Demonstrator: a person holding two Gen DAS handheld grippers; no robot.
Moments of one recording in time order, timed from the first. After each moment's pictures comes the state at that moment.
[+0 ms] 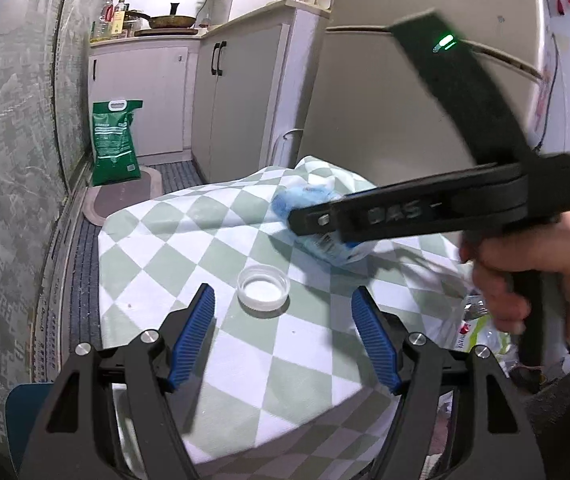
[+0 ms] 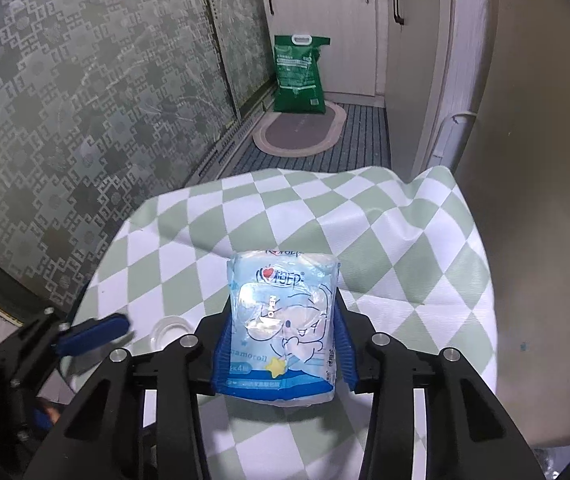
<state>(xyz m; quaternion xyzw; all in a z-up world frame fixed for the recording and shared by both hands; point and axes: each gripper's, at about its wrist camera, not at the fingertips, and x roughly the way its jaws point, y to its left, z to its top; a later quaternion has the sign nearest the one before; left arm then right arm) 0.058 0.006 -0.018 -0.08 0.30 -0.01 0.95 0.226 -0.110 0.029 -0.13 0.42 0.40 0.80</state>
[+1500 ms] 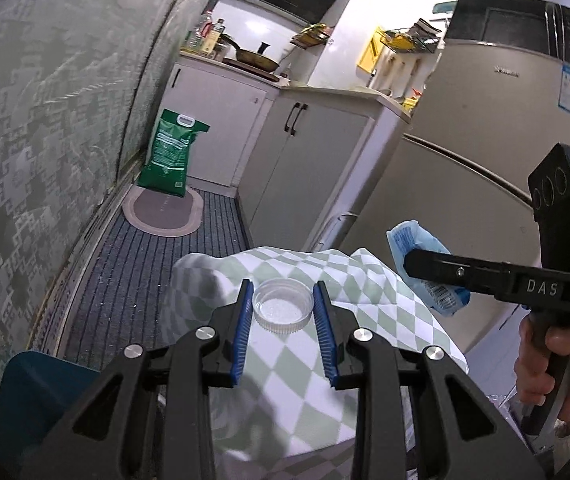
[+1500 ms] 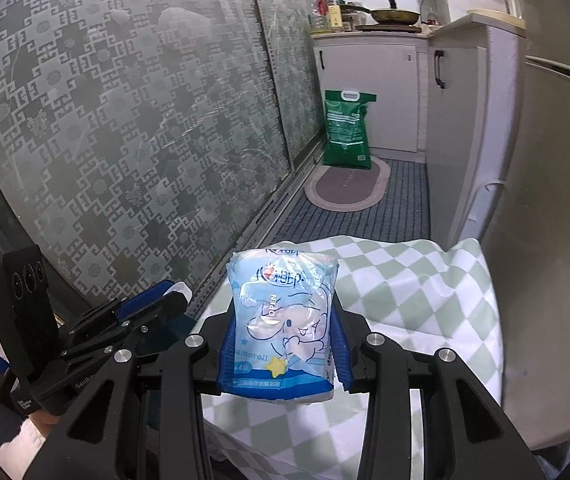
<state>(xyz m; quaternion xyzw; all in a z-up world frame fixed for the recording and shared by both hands) 0.006 0.082 0.016 -0.22 0.19 0.07 0.95 0.173 -0.107 0.094 -0.10 0.34 0.49 0.80</state>
